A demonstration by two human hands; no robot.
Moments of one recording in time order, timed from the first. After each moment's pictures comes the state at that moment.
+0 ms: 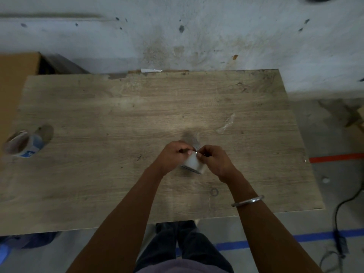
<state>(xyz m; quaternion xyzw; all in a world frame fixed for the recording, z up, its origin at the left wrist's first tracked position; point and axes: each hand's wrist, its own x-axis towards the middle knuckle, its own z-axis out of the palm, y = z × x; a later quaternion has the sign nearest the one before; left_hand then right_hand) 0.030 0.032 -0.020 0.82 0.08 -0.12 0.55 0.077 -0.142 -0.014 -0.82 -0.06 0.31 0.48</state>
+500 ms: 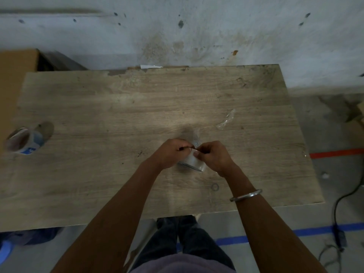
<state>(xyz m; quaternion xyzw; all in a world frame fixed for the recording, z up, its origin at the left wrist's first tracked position) 0.026 0.045 -0.013 0.85 0.03 -0.16 0.51 0.074 -0.138 -0.004 -0.85 -0.08 0.30 0.42</state>
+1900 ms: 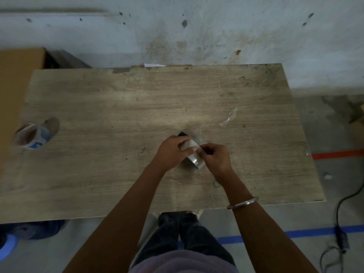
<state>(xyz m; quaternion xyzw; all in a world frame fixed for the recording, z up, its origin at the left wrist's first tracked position) 0.005 0.034 -0.002 0.88 0.14 -0.10 0.43 0.042 -0.133 0.000 -0.82 0.02 0.24 0.52</state>
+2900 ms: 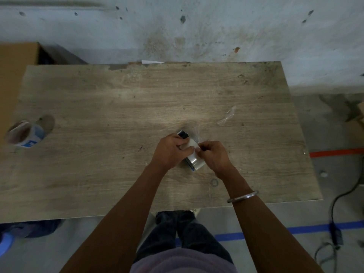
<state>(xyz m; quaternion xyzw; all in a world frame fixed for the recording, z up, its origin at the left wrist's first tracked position) 0.008 0.027 -0.021 0.90 0.13 -0.03 0.41 0.054 -0.133 0.006 -0.83 0.00 0.30 0.47</state>
